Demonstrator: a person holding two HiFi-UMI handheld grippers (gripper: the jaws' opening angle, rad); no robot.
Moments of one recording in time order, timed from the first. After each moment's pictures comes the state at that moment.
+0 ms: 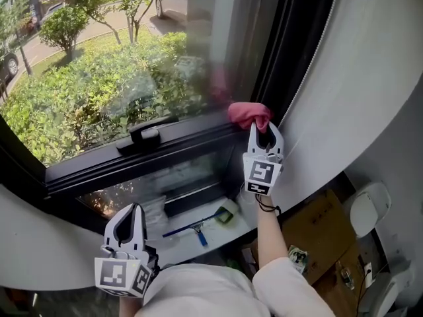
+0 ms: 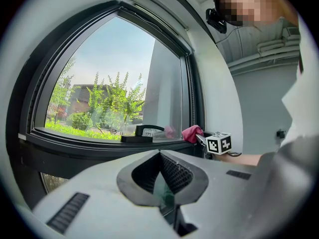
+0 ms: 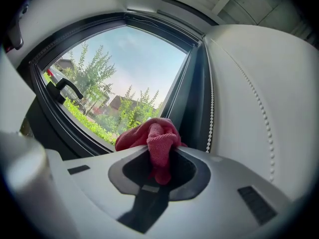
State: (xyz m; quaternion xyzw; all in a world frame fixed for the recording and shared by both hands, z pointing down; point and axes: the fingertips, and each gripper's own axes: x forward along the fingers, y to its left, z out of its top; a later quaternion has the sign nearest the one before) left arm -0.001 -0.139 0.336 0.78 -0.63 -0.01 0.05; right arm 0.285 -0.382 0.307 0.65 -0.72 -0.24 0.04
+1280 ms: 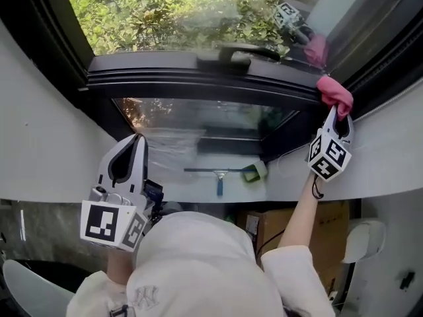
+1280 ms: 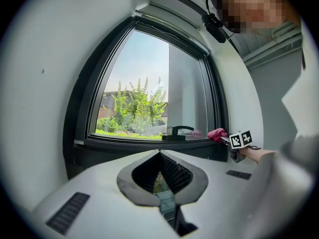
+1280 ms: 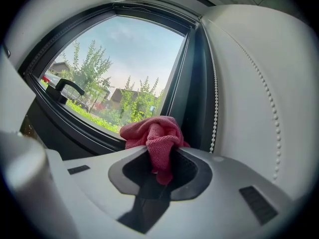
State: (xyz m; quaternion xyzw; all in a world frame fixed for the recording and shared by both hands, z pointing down) left arm -0.093 -0.081 0.349 0.68 -0.73 -0.02 0.06; right arm 0.288 -0.389 0.338 0.65 -0.74 -0.16 0.07
